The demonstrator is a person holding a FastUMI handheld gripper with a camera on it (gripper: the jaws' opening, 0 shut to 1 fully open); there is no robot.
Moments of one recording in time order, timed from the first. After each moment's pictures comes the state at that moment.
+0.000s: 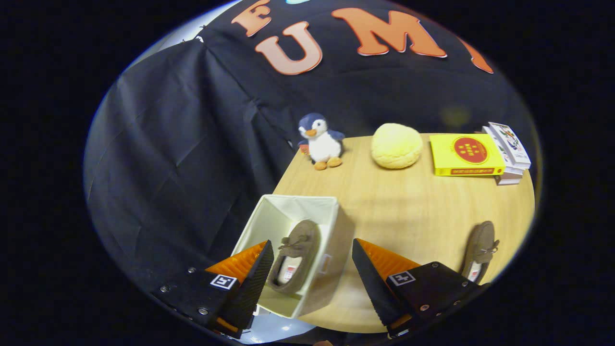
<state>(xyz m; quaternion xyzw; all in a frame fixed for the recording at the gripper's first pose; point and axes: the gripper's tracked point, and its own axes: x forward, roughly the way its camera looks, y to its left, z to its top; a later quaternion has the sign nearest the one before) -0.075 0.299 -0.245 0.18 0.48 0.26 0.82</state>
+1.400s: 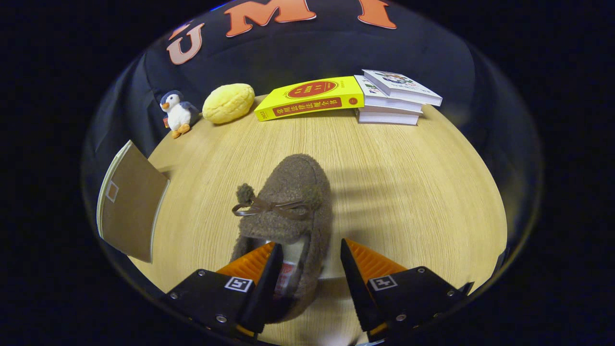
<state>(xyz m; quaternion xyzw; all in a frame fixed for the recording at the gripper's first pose) -0.118 0.002 -0.493 0.07 0.55 0.07 0.83</state>
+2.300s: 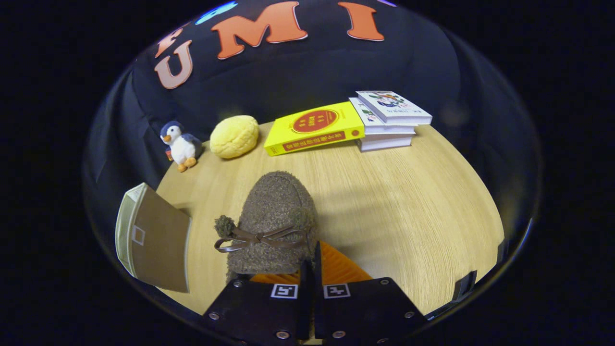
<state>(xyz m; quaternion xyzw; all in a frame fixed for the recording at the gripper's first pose) -0.084 0.053 -0.397 0.11 0.52 0.04 0.85</state>
